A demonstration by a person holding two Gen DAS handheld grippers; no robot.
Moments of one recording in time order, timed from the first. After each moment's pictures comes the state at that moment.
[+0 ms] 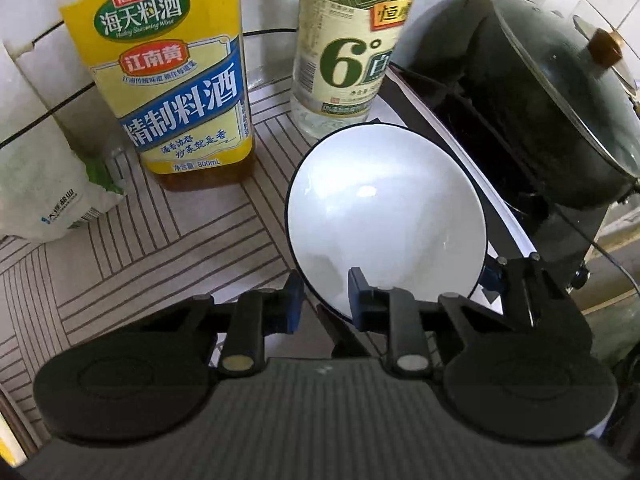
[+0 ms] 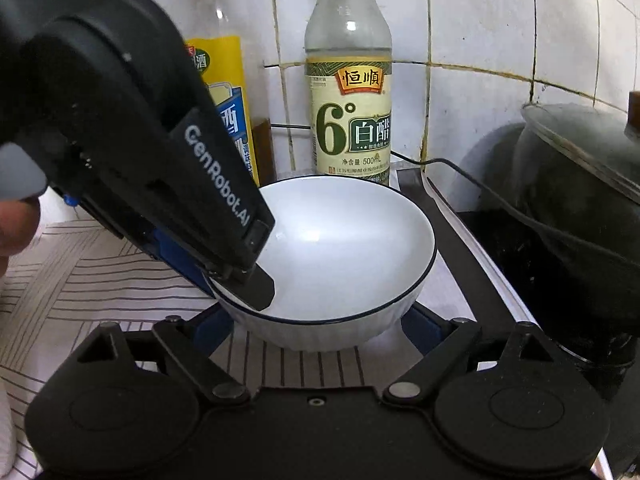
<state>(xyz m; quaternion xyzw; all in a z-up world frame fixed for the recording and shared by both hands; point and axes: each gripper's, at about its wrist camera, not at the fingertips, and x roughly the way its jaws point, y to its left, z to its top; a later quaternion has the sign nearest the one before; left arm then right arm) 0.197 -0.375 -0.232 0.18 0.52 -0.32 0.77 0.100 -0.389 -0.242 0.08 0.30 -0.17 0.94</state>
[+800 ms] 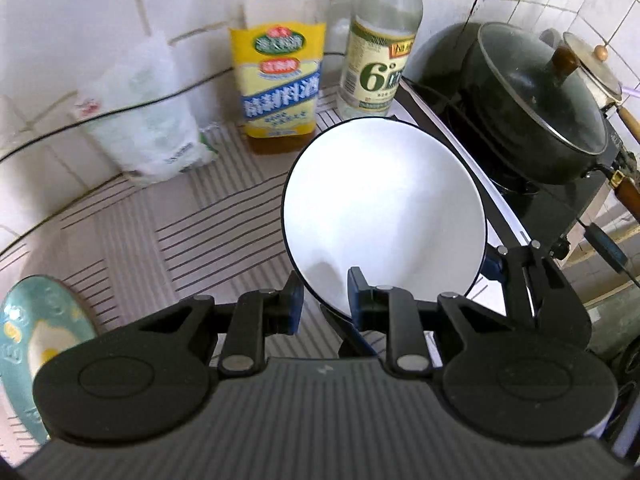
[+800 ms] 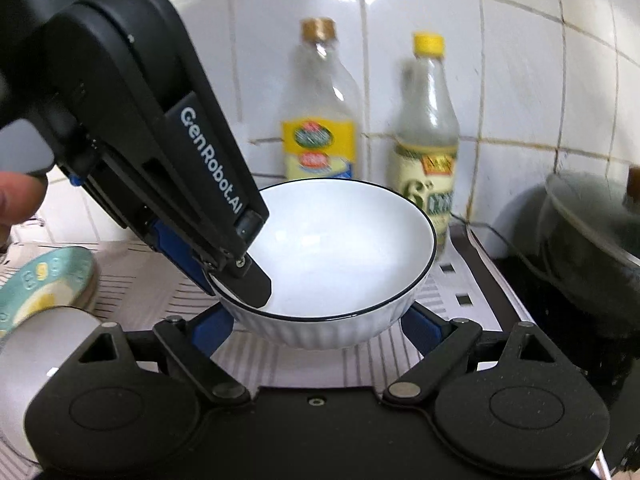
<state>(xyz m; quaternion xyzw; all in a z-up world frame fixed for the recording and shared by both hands) 0.144 -0.288 -0.145 0.18 0.51 -0.29 0.79 0.062 -0.314 -0.185 0.04 0.25 -0.12 0.96</state>
